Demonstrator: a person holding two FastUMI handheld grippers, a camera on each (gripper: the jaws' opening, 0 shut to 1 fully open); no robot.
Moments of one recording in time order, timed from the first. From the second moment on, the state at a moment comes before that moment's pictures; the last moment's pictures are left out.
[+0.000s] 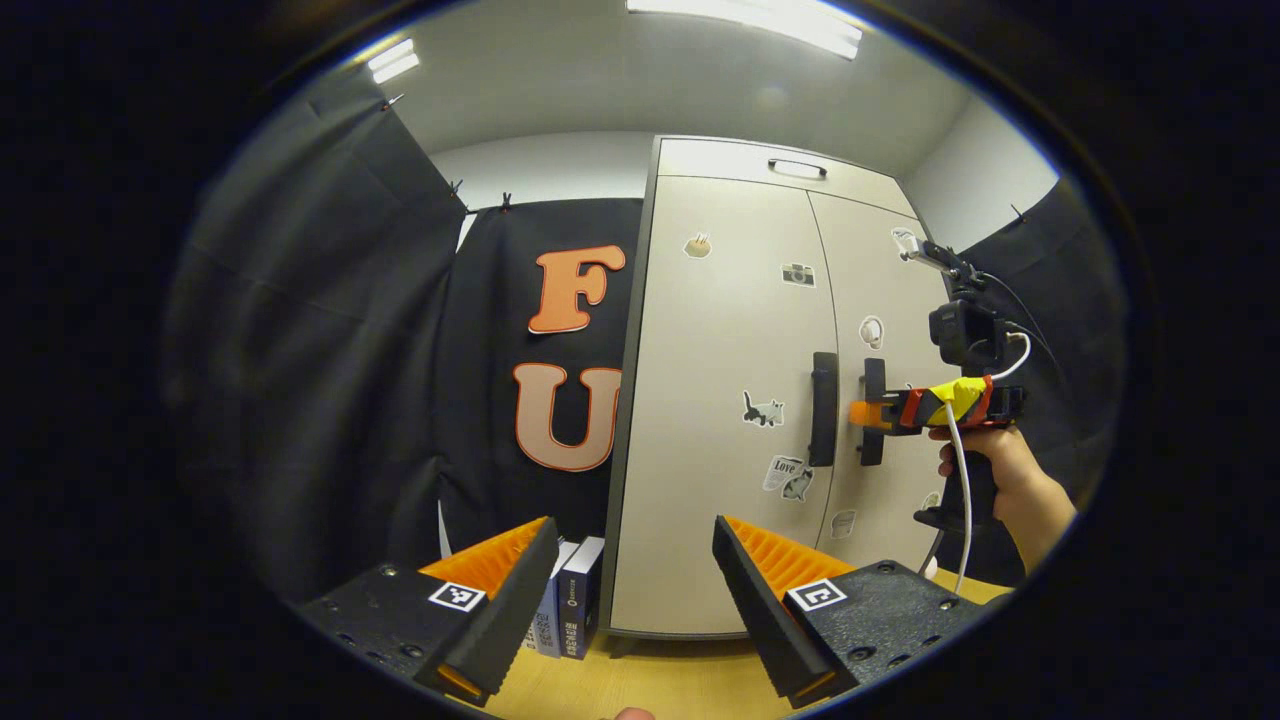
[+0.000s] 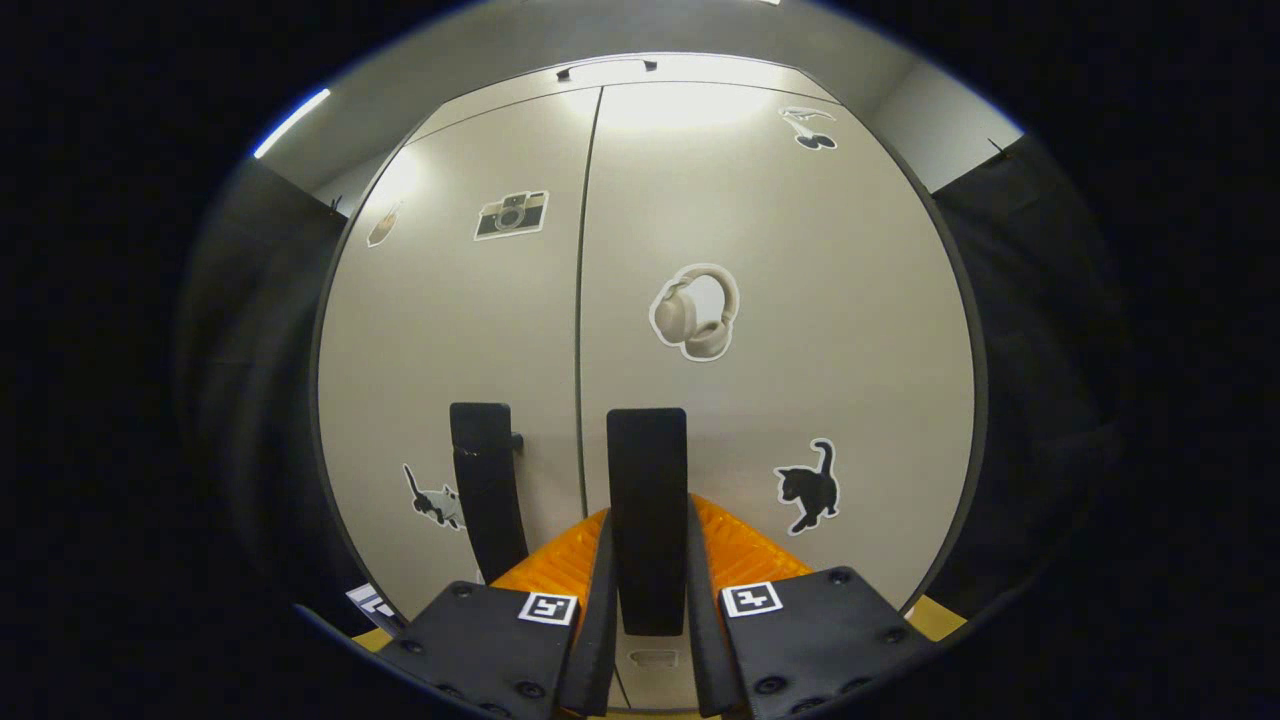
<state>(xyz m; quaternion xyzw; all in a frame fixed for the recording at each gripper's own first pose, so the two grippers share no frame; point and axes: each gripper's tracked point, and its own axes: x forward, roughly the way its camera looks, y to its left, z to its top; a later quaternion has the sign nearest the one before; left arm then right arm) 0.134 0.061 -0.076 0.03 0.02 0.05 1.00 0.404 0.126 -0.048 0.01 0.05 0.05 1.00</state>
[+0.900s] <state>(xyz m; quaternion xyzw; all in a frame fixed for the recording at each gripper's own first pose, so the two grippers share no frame) 0.122 0.017 -0.067 0.04 0.01 0.02 1.00 0.298 0.091 -0.034 0.03 0.10 0.18 0.98</state>
